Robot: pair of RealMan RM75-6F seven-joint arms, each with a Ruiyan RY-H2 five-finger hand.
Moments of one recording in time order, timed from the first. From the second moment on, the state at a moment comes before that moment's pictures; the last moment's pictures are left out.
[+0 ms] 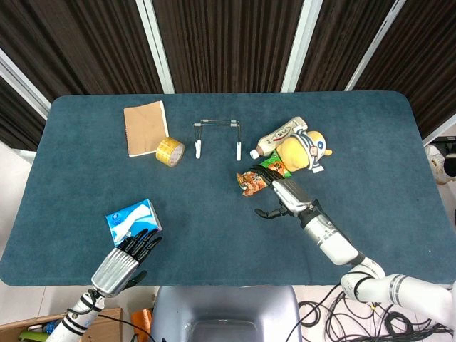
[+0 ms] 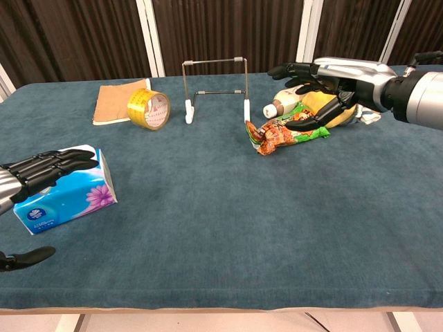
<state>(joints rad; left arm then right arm) -0.31 -1.48 0.10 -1.42 1.81 1.38 0.21 0.74 -1.42 0.21 -1.43 -1.37 0.82 0.44</state>
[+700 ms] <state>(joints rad) -0.28 -1.43 0.07 -1.45 1.75 1.41 0.24 0.72 -1.36 0.18 -1.46 -1.37 0.84 0.43</state>
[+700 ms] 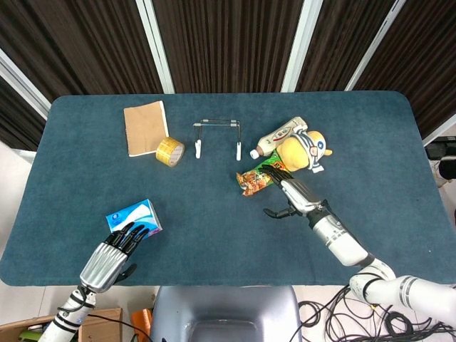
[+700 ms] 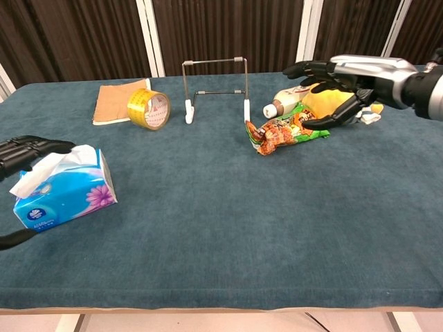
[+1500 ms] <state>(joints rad) -0.21 -1.45 -0.08 -1.62 1.43 1.46 0.46 0.40 -1.21 -0.04 -1.47 -1.68 1.31 0.26</state>
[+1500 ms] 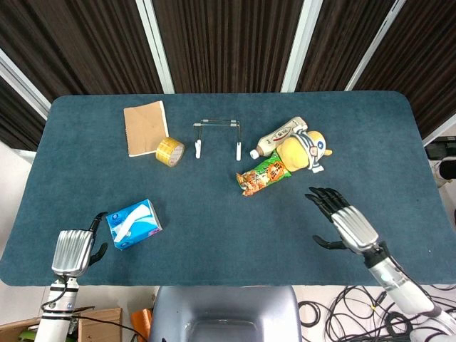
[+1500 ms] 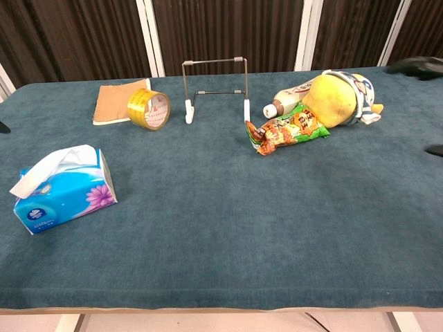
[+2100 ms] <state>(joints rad) -0.23 -1.57 -0.14 -1.62 1.27 1.42 0.59 0.19 -1.22 -0.14 -1.43 -1.74 1.47 0.02</state>
